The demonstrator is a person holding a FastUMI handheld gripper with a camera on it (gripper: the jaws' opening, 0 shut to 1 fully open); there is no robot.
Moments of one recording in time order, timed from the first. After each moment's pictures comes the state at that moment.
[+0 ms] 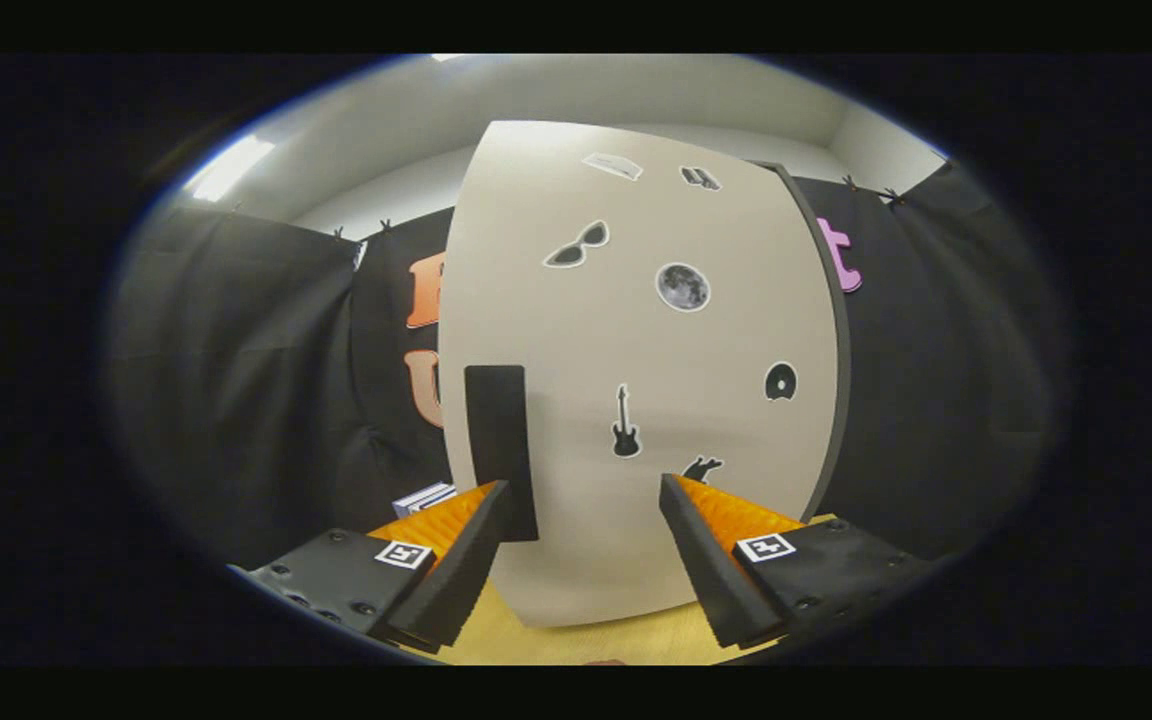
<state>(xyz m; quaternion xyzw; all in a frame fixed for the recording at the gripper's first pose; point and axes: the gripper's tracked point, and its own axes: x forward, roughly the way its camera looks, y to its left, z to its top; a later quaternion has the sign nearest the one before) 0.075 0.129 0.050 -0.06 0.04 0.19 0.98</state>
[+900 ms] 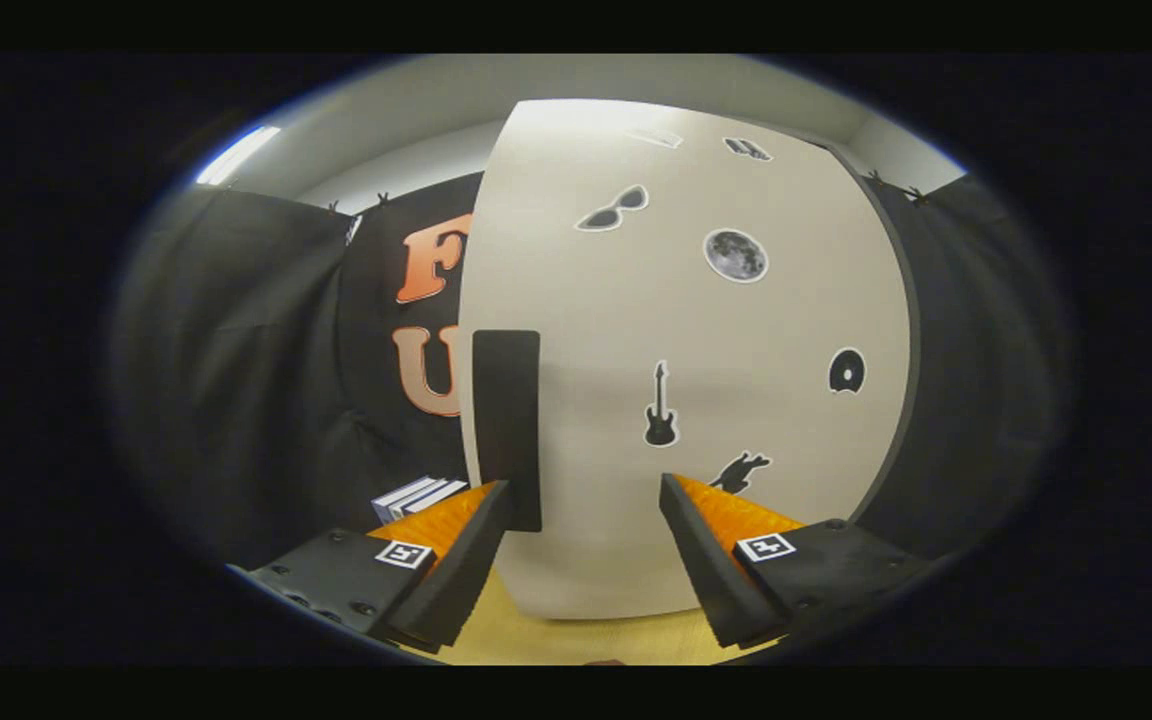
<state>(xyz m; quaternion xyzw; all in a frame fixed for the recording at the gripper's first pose) 0.144 0.167 0.015 -0.08 0.07 0.18 0.98</state>
